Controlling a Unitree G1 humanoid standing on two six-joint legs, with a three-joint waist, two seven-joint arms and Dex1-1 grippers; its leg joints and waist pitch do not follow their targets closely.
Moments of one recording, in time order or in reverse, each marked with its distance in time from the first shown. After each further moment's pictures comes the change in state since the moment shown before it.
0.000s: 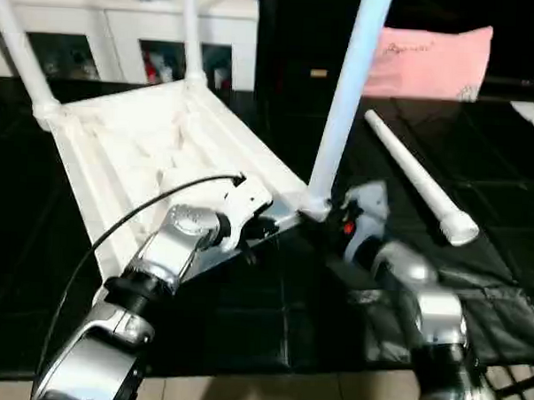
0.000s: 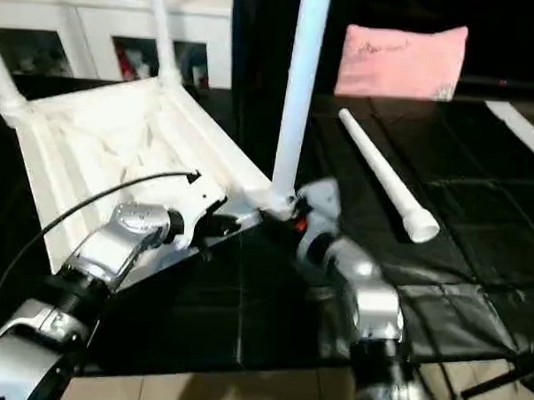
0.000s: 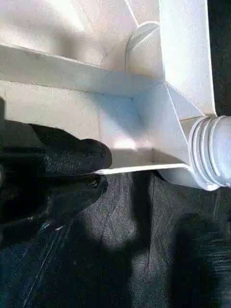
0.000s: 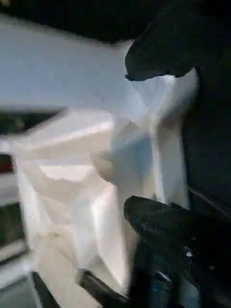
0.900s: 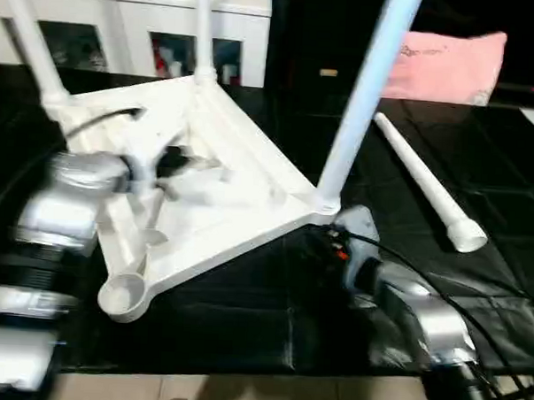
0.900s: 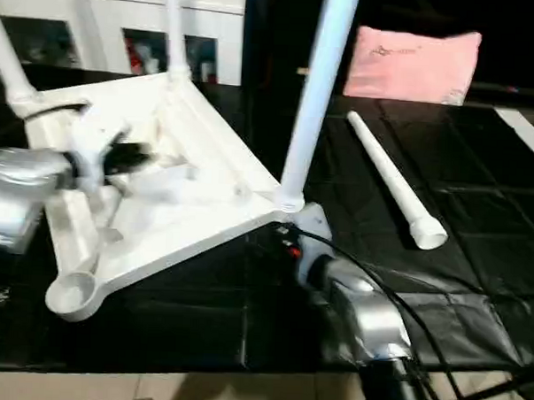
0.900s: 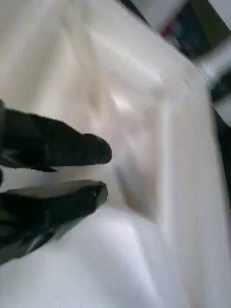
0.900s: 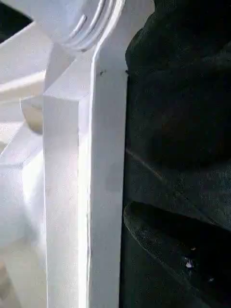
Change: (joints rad) left arm -0.022 0.456 0.200 -0.143 0.039 0.066 0.059; right arm 0.032 -0.068 0.153 0.012 -0.038 0.100 0.070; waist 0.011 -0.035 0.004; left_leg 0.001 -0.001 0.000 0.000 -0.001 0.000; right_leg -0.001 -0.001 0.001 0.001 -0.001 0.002
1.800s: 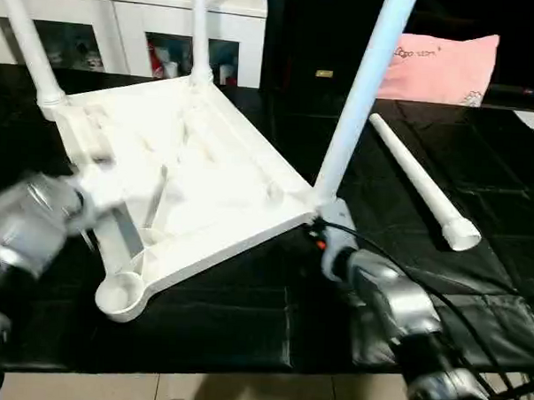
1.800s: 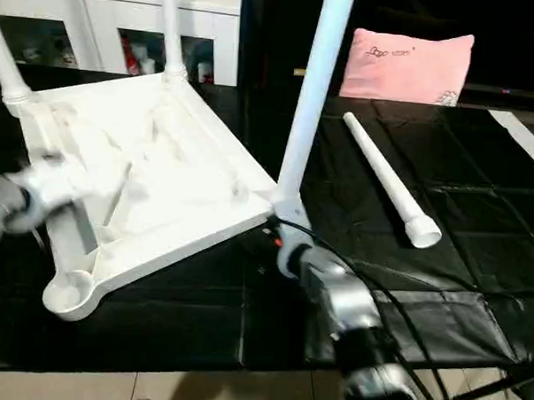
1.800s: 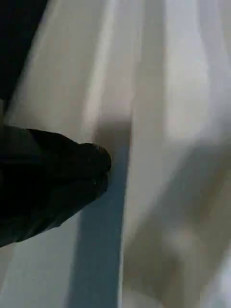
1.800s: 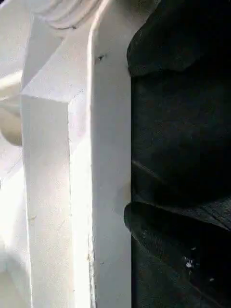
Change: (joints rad) left arm 0.125 0.140 -0.258 -0.078 0.195 0.151 -0.193; right arm -0.155 0.080 0.010 0.283 -0.042 -0.065 -0.095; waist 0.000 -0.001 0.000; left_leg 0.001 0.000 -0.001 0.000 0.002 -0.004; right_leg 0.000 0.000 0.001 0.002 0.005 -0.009
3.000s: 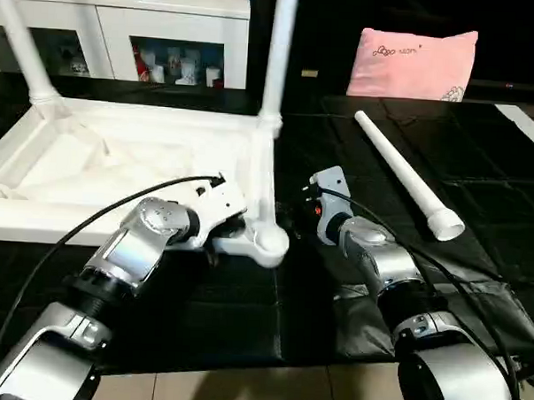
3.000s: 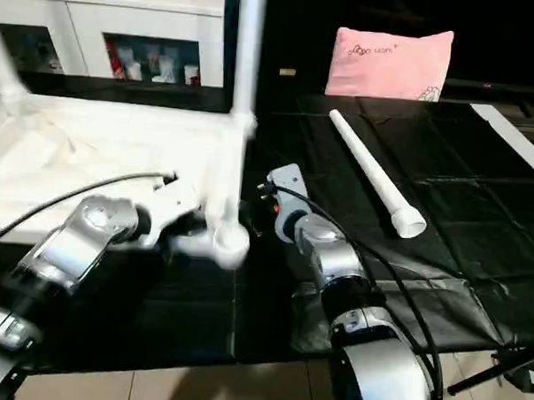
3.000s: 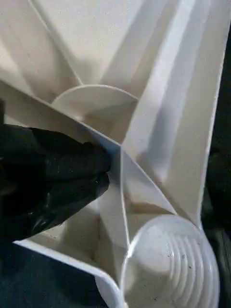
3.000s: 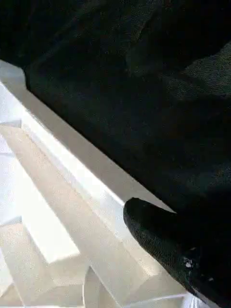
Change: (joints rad) left arm -0.058 -0.389 -0.031 0.080 -0.162 -0.212 0.126; right arm -0.243 0.011 -0.082 0.353 -0.034 -0.209 -0.052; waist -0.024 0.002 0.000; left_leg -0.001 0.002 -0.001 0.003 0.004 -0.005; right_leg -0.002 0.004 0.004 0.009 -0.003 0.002
